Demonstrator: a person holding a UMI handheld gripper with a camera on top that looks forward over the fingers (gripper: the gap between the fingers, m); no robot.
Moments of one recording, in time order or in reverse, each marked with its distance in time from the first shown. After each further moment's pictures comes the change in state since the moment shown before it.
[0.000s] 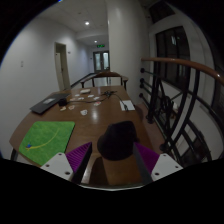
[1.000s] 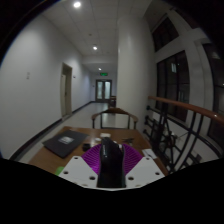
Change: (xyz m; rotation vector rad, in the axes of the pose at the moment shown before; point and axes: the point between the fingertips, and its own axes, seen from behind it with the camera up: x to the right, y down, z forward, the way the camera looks) arm -0.166 -0.188 -0.042 0.326 0.044 -0.069
